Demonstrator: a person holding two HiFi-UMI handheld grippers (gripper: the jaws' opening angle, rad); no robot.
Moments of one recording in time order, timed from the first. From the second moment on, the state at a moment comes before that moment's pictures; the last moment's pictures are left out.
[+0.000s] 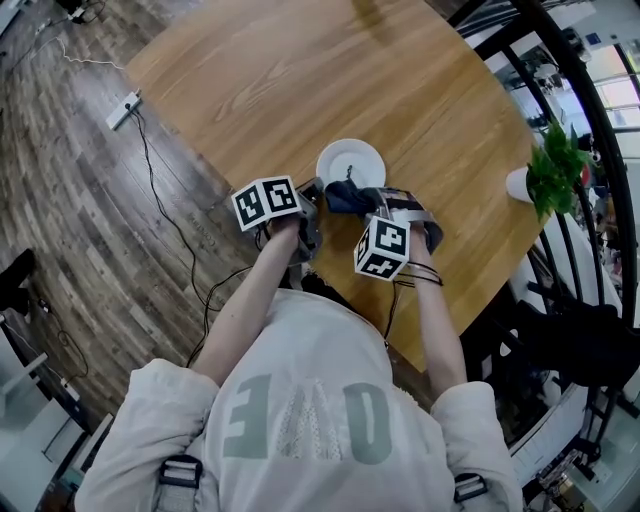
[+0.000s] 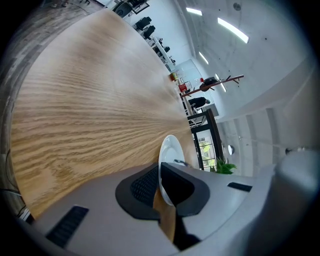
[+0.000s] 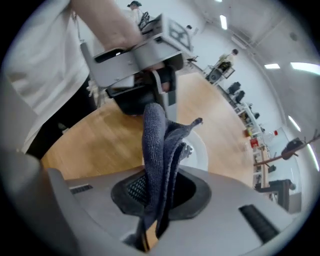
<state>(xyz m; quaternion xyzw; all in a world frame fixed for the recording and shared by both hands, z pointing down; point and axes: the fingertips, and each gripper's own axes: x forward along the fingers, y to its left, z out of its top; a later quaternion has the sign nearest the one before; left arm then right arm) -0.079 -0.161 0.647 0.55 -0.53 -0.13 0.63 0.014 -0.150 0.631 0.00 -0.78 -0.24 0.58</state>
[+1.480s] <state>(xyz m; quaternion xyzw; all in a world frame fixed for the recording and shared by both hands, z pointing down) -0.082 -0.160 0.646 0.54 -0.53 -0.15 0.63 -0.022 -0.139 0.645 -0.05 -0.77 -0.25 0.58</state>
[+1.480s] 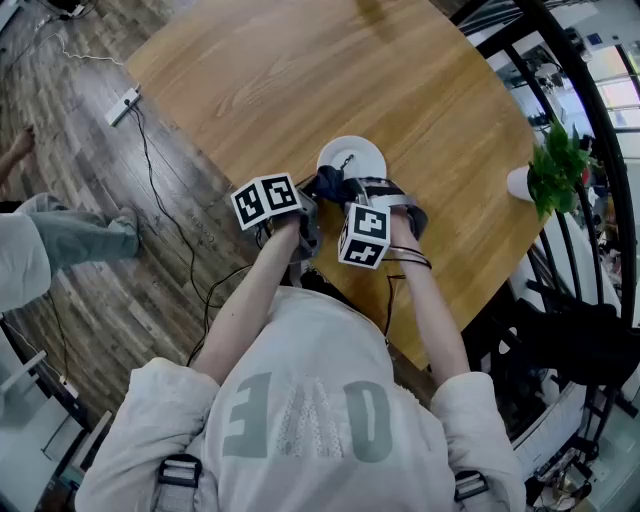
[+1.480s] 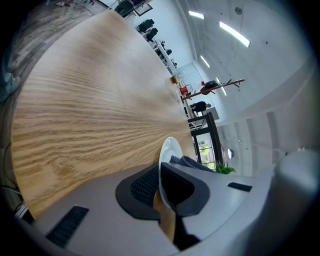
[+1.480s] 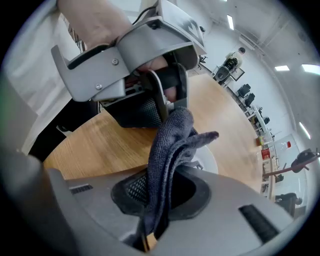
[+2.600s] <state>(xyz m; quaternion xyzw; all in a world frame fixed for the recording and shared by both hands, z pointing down) -0.117 -0.140 0.648 0.51 -0.57 -0.19 0.62 -0.080 -0.242 0.629 0.04 -0.77 -0.26 0.58</state>
